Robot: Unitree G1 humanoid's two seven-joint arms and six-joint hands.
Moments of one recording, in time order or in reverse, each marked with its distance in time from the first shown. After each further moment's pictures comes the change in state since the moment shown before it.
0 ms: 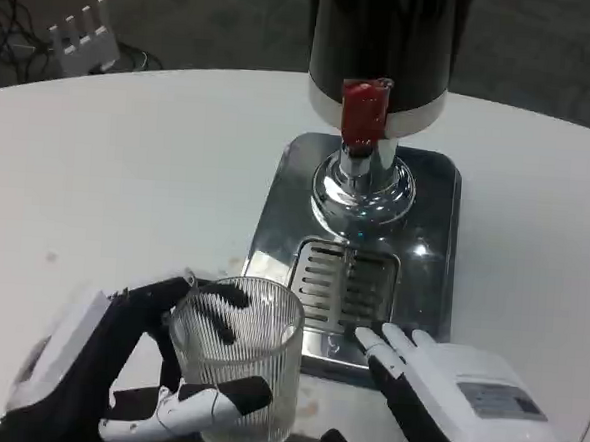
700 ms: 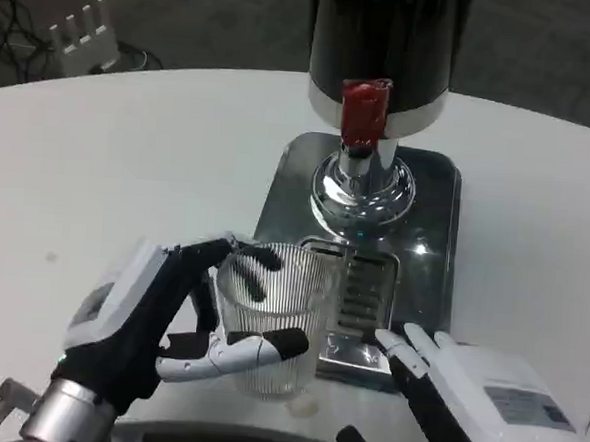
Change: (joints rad) left arm -0.288 -0.018 -0.074 0.270 0.147 0.004 0.076; right arm 0.053 0.033 -0.017 -0.070 -0.009 0.006 0.016
